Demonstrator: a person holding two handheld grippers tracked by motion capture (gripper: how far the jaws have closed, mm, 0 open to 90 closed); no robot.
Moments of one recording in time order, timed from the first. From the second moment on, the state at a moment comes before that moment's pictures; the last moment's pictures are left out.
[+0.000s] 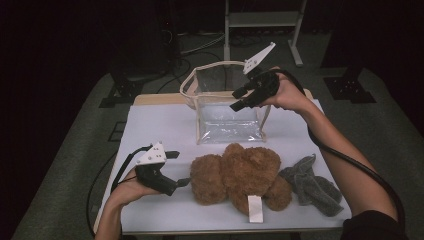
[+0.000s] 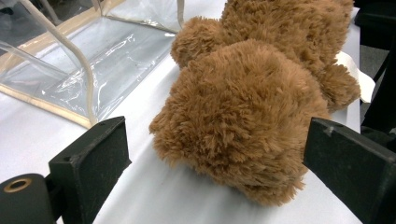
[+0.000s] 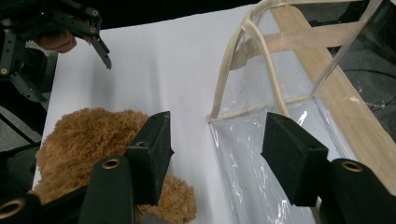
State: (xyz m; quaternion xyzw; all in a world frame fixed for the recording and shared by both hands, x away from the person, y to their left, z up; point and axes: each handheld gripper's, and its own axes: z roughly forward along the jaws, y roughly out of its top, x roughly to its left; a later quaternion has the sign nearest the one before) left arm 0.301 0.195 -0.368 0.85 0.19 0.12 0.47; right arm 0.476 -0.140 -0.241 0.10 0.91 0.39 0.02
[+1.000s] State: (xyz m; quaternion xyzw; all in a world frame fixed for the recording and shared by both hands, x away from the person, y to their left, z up) left arm 0.301 0.198 -0.370 0.85 0.20 0.12 0.47; right arm 0.529 -0.125 -0.265 0.12 0.92 0.37 0.01
